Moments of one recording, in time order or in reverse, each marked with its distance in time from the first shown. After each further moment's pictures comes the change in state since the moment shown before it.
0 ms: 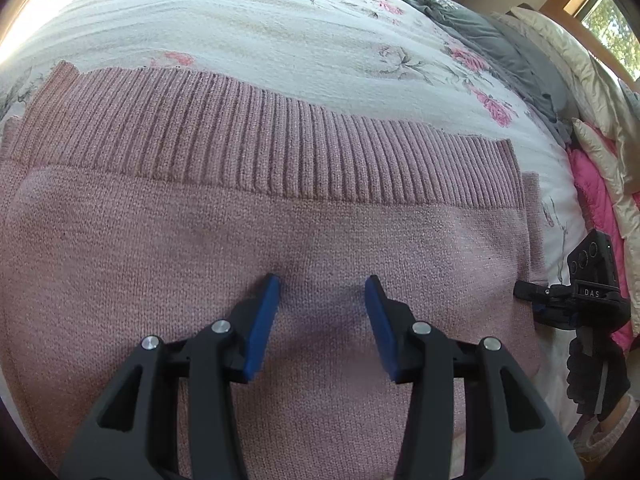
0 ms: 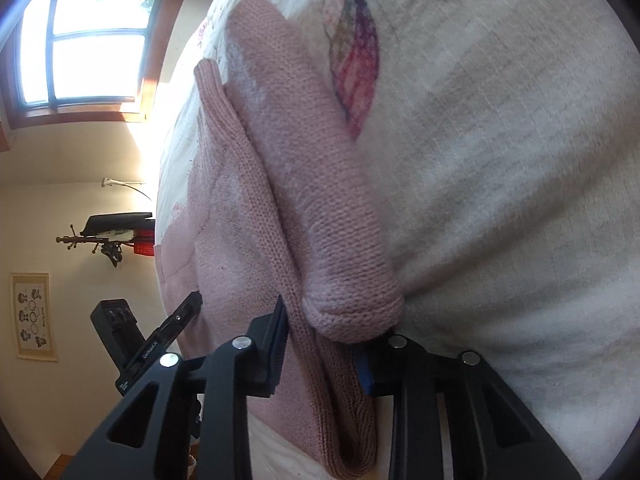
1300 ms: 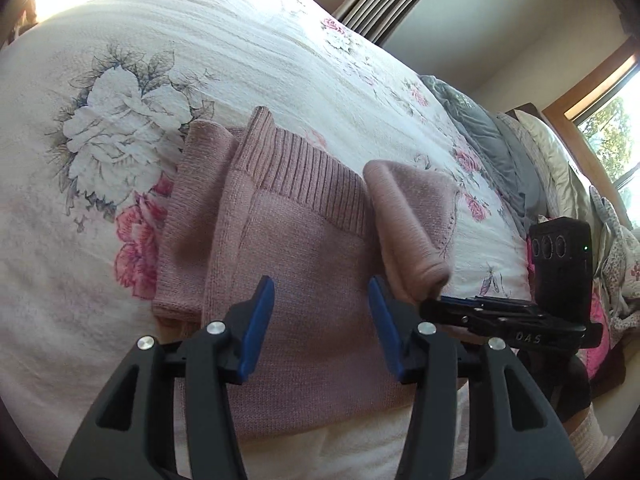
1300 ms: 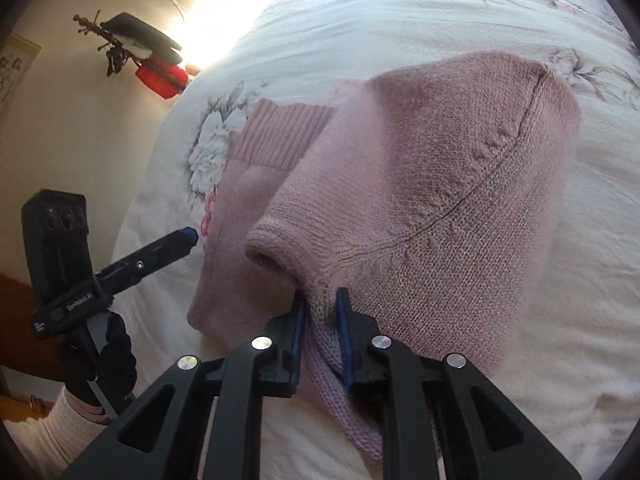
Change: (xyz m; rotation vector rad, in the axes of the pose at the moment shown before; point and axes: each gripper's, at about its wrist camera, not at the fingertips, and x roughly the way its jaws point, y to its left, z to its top) left arm -0.140 0.121 -0.023 -0.251 -0.163 -0.145; right arm 0.167 0.297 -0.087 -0.667 0.223 -0.248
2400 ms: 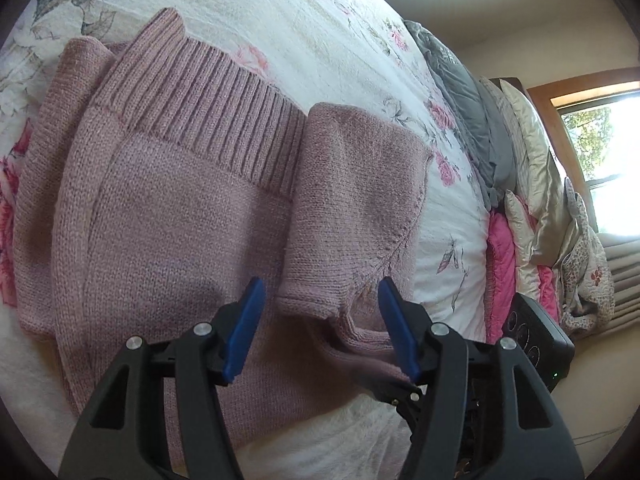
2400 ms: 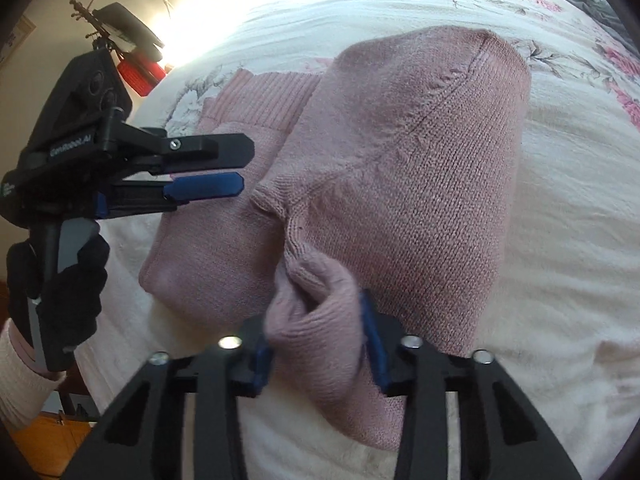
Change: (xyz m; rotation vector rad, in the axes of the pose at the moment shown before) left arm 0.091 -0.025 0.012 -0.099 0.270 -0.196; right arm -0.001 -0.022 -0.062 -0.011 -0.091 -0.121
